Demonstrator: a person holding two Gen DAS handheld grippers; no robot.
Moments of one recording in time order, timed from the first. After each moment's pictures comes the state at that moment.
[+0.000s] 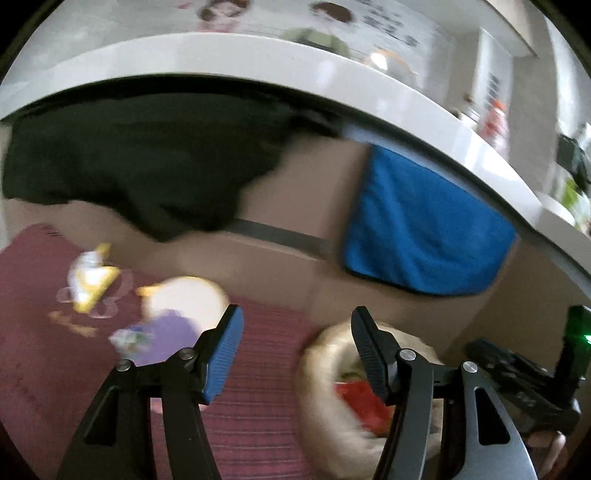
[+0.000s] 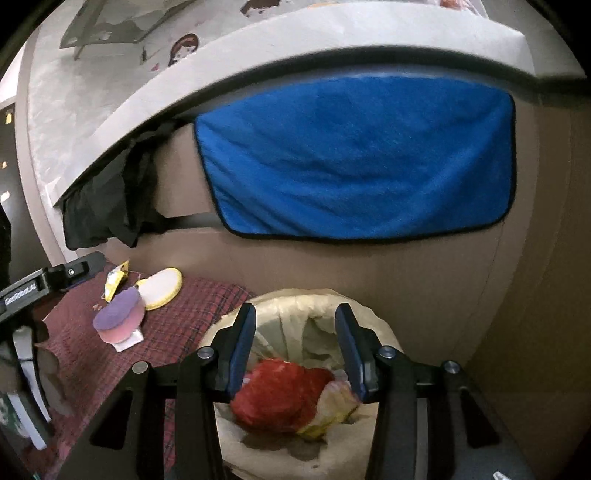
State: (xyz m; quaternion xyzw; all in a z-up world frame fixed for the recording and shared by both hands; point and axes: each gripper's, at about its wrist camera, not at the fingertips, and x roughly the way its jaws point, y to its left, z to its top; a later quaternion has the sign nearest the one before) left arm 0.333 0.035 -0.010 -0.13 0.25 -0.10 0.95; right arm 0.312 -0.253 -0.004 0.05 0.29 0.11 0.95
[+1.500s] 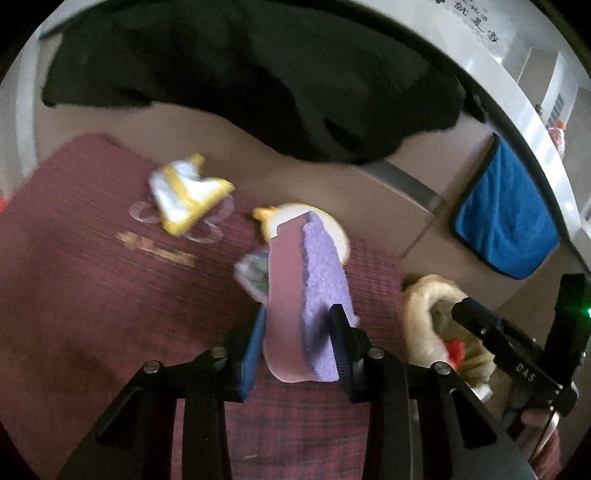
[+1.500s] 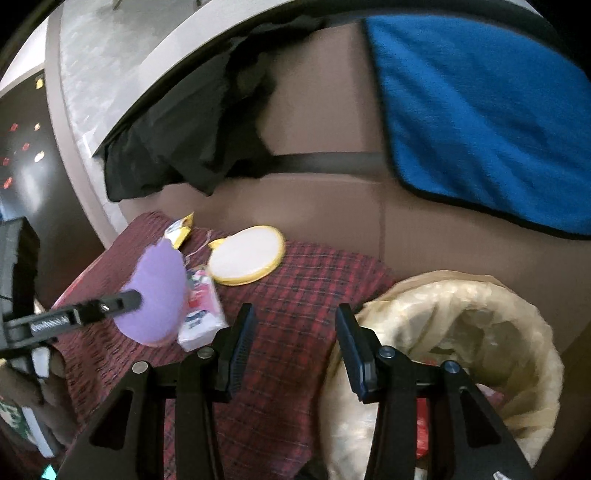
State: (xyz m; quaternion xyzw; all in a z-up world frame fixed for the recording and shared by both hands) left arm 0.333 0.159 -0.073 -0.17 0.37 -0.07 0.91; right arm 0.352 -0.094 -0.035 0.02 0.36 0.22 0.91
